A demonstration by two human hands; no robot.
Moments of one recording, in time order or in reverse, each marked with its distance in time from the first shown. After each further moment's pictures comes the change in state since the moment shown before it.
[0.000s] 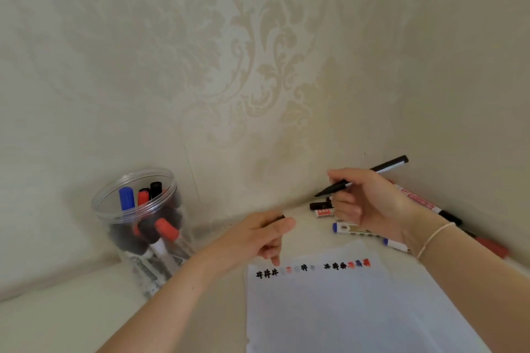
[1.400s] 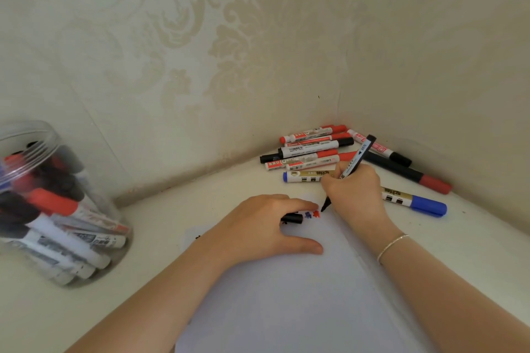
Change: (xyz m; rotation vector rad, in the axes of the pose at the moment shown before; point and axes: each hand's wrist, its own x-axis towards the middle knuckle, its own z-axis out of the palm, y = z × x) left_hand 0.046 -0.025 0.083 0.762 -0.108 0.128; right_hand 0.002 0.084 -0.060 -0.558 0.775 -0.263
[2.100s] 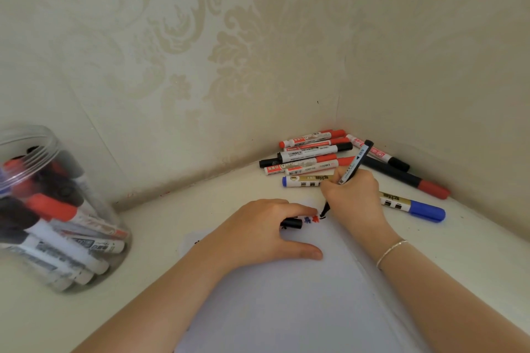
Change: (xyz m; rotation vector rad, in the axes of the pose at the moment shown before) left_hand 0.000 0.002 -0.002 0.009 0.005 0.012; right_hand -0.001 -0.001 0.000 -0.019 -0.009 0.005
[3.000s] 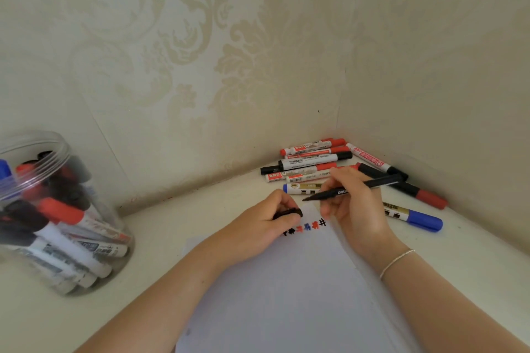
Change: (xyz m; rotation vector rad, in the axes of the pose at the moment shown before) left_hand 0.007 -0.011 0.000 -0.515 0.021 -0.148; right_hand -0.006 -0.007 -0.009 0.767 -0.208 0.062
